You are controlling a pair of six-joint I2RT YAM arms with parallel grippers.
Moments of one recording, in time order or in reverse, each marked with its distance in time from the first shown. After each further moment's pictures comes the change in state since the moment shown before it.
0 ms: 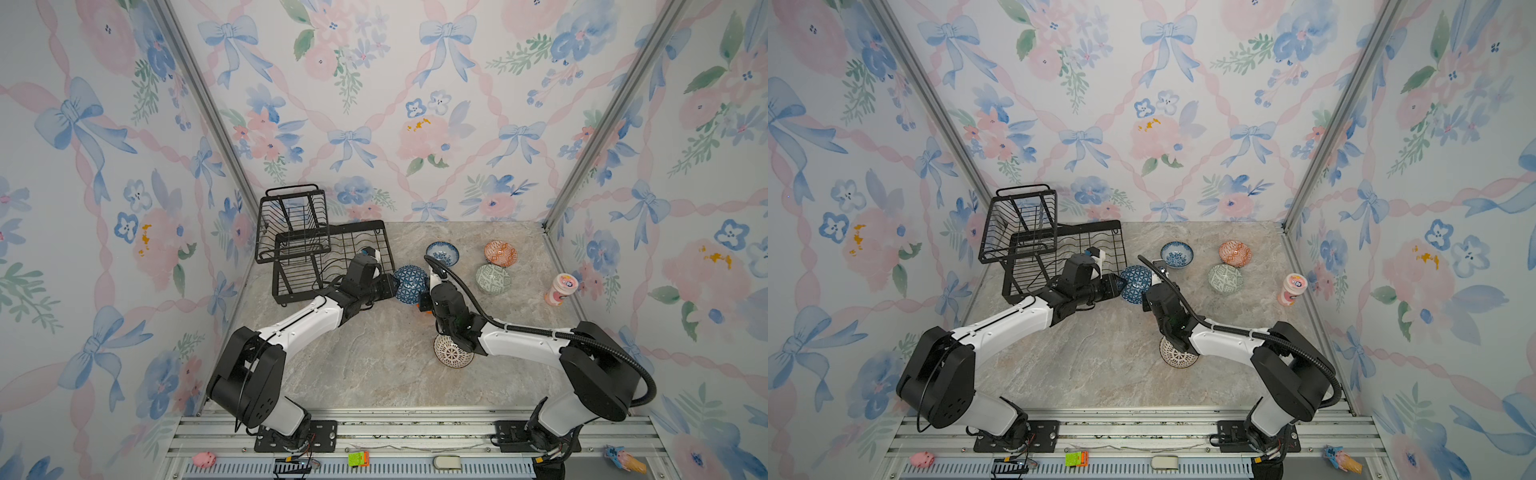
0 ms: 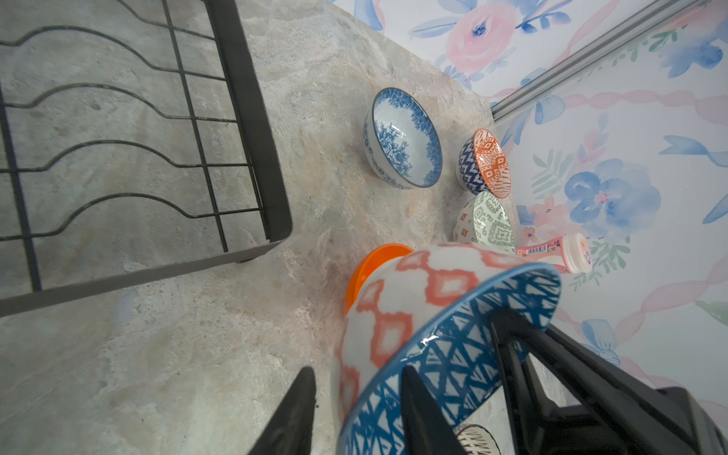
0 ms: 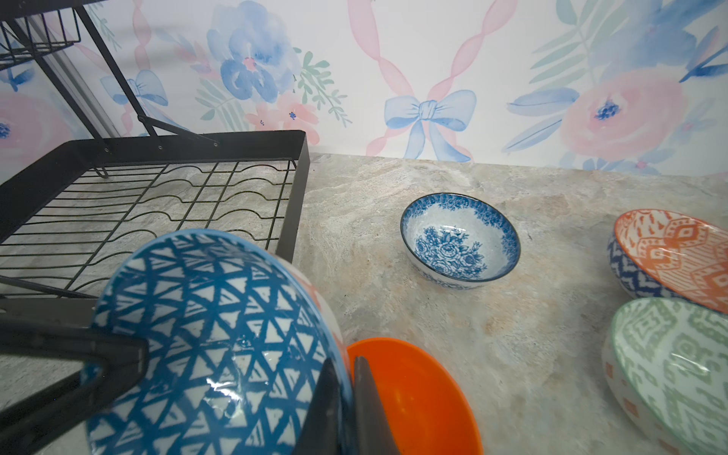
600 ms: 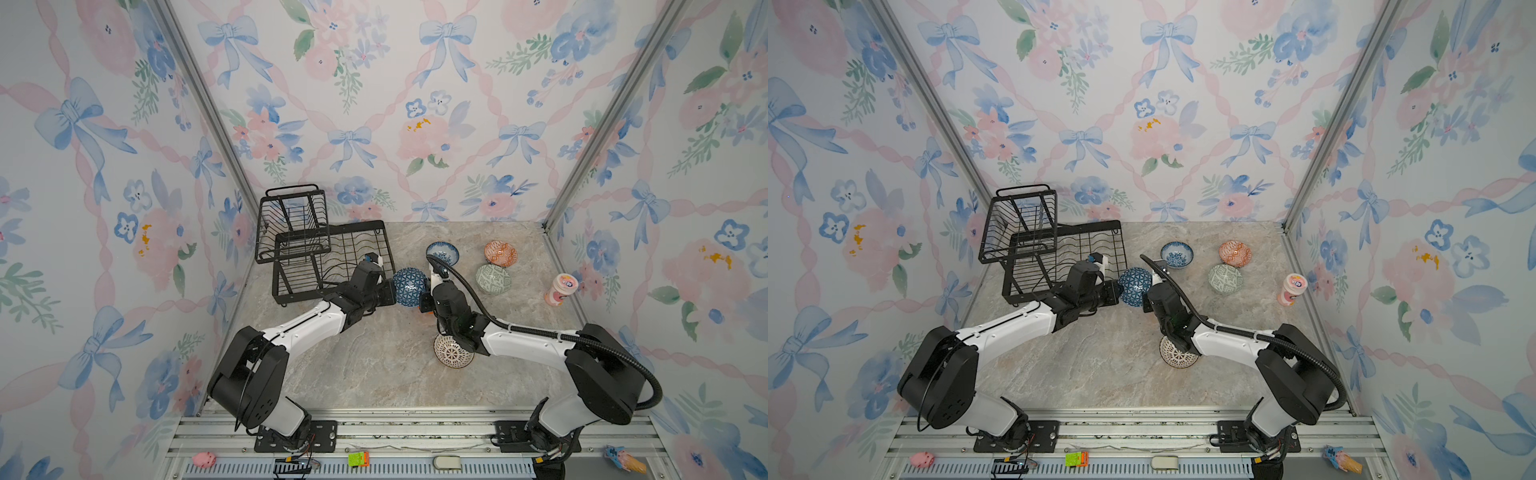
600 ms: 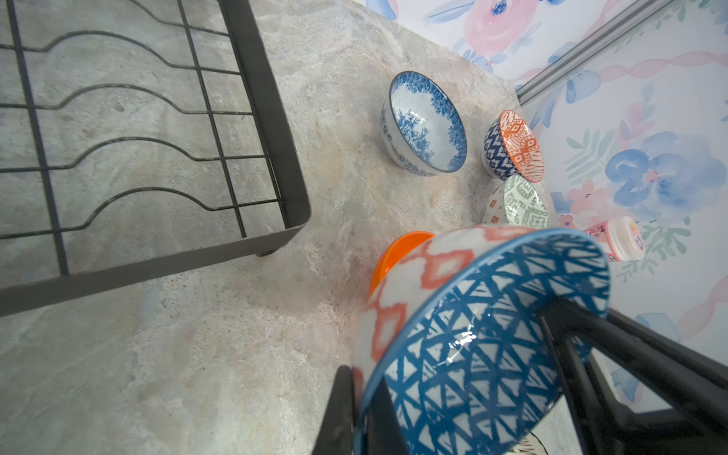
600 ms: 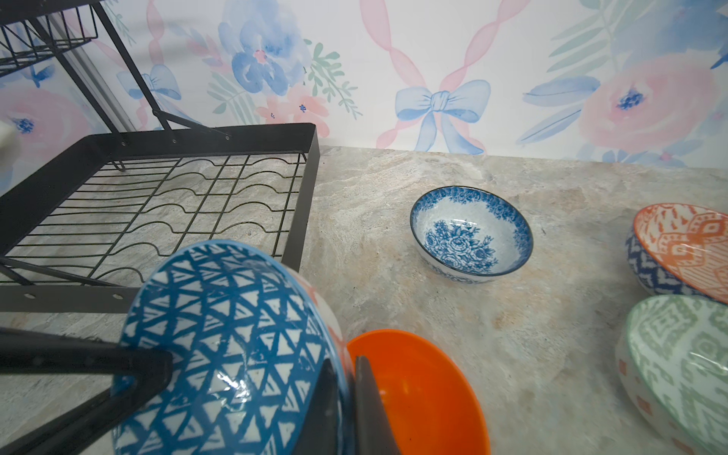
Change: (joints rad) left arm -0.032 -0.002 -0.060 0.046 -0.072 0.052; right arm -0.006 -0.024 -0.001 -0.045 -0.051 0.018
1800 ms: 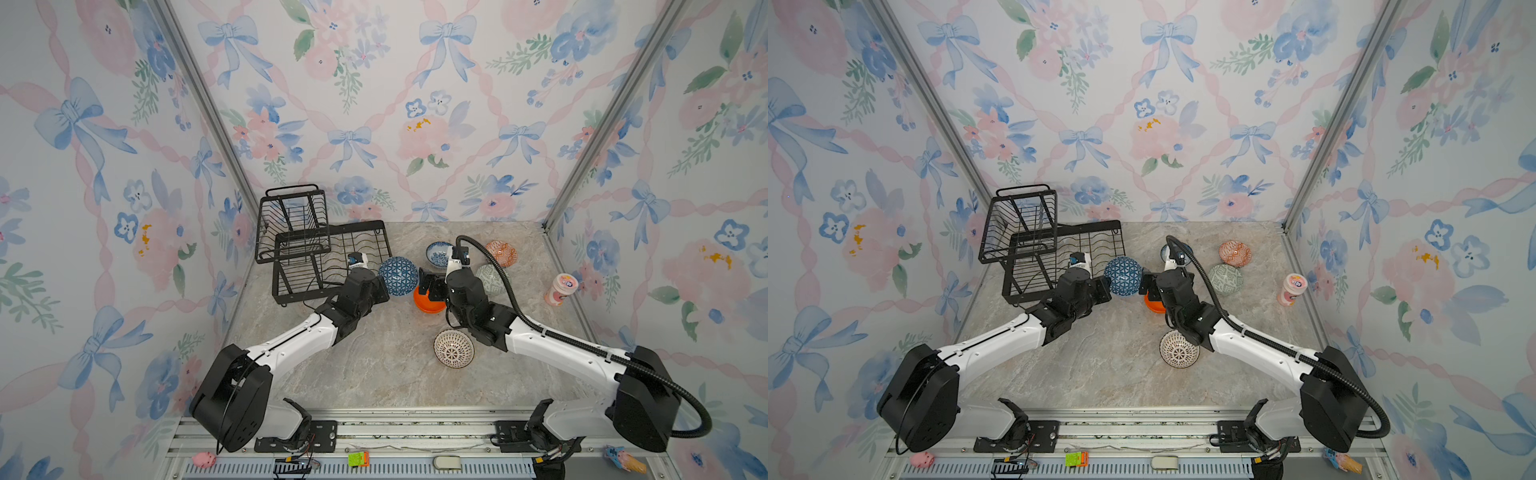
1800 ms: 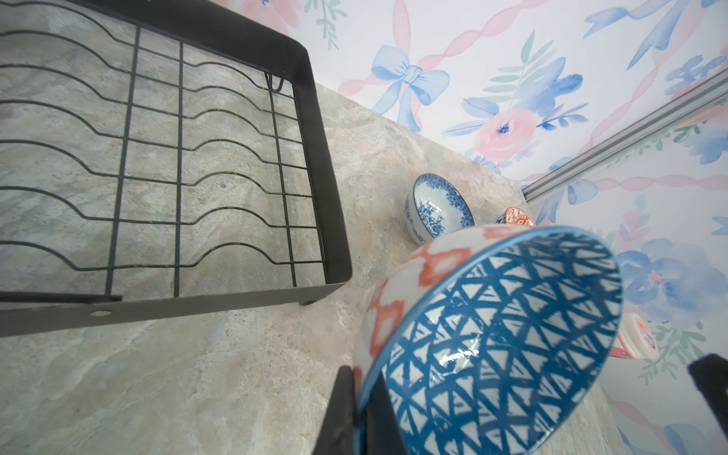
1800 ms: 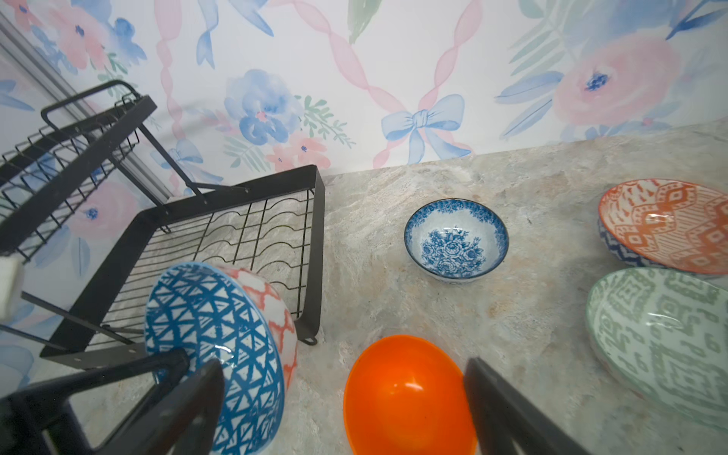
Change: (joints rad) left arm -0.020 -0.136 -0.096 0.114 -0.266 -0.077; right arm -0.030 -0.201 0.171 -0.366 -0.002 0.239
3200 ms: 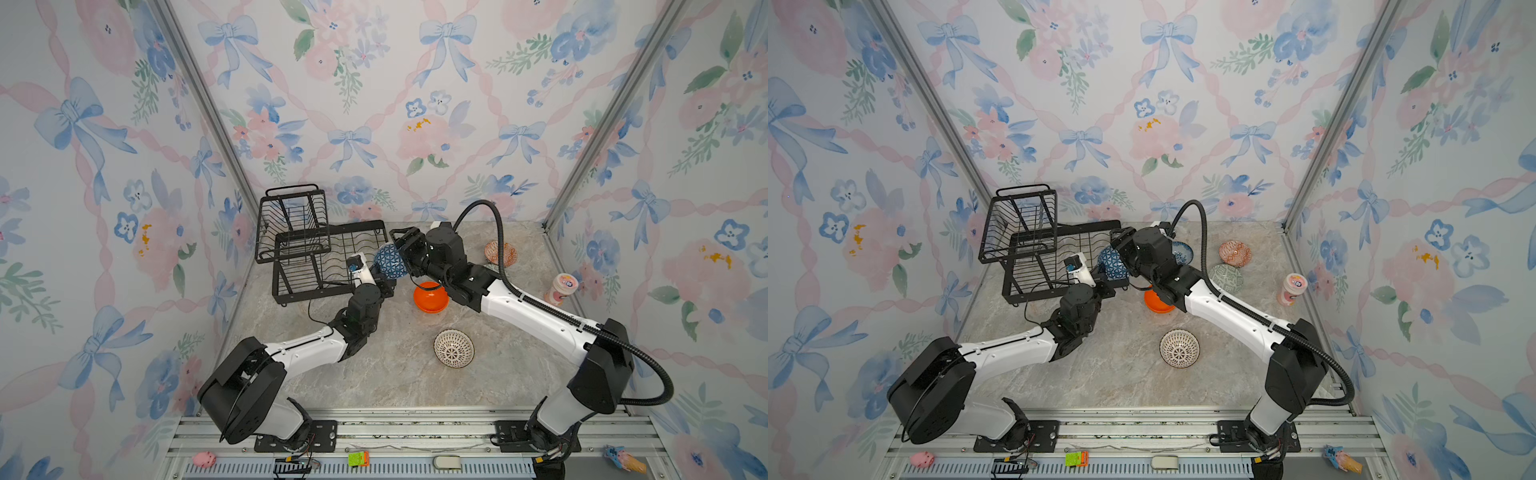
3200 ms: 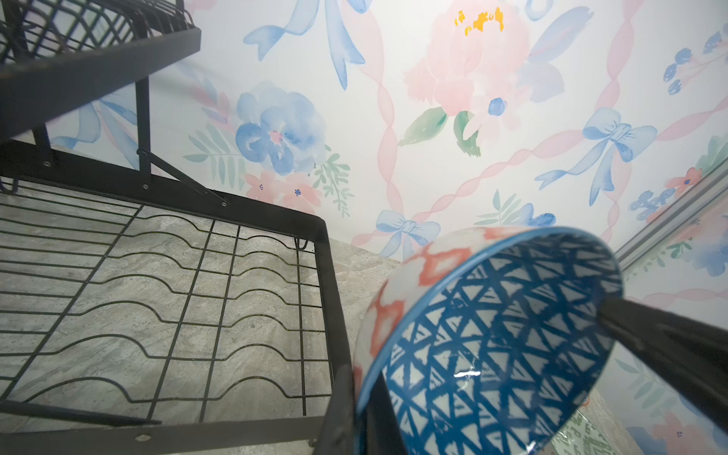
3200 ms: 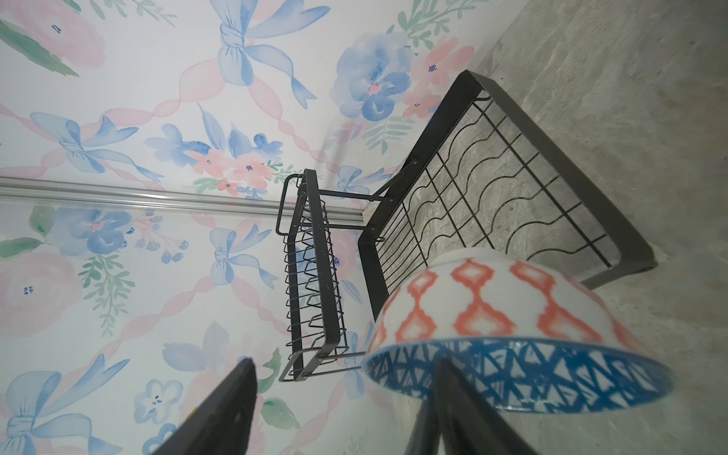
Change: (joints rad) left arm -0.137 0.057 -0.147 0.576 -0.438 0.216; right arm 0.002 0.294 0.455 -0.045 -0.353 0.876
